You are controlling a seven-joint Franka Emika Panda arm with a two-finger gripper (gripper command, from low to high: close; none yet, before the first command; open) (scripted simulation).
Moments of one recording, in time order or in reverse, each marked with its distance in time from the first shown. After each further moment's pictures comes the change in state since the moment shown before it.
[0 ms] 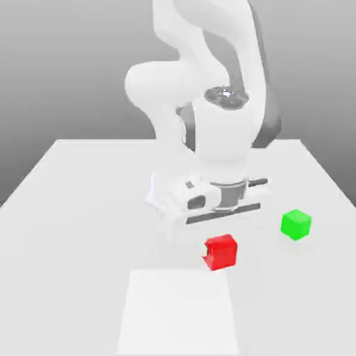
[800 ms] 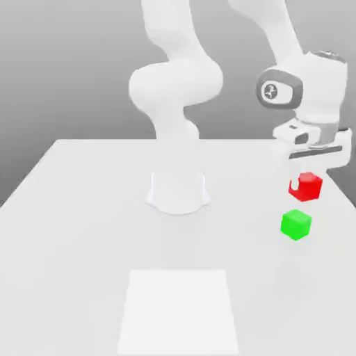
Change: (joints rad) arm 0.363 -0.152 0.455 -0.063 0.178 -0.052 0.626
